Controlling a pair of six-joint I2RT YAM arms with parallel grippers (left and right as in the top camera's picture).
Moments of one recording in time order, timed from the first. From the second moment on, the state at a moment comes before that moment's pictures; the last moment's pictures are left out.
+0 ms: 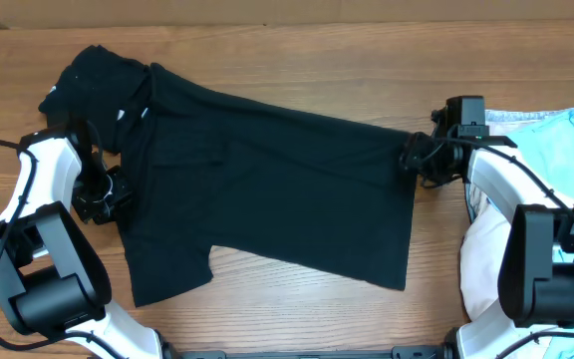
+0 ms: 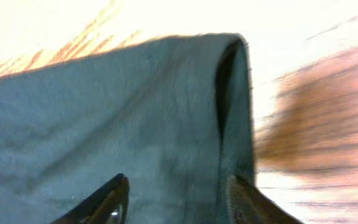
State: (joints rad) left arm 0.35 1.88 1.29 -1.07 0.01 -0.28; right arm -0.03 1.81 1.08 -0.44 -0.28 0.41
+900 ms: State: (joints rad) left arm 0.35 1.88 1.29 -1.07 0.01 -0.26; right arm -0.04 1.88 1.08 -0.25 -0.29 0.30
